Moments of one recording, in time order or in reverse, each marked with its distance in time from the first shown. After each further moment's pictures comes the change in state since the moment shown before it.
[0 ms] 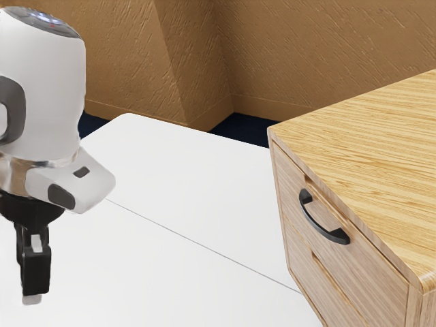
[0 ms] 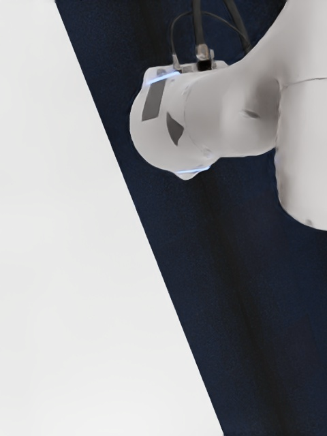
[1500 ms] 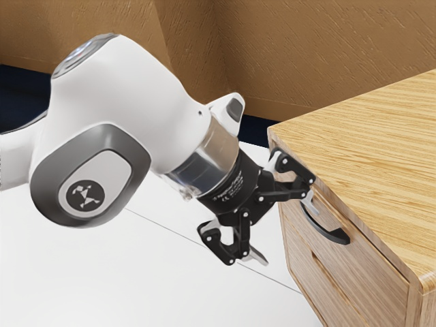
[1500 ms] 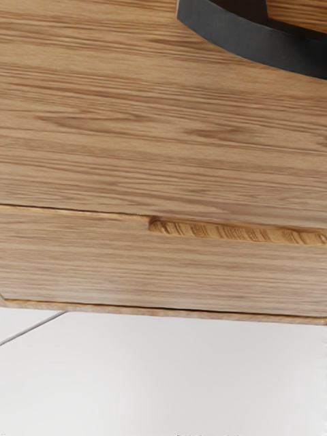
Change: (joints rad) arm -0.299 0.157 0.140 -0.127 -0.271 1.214 -1.725
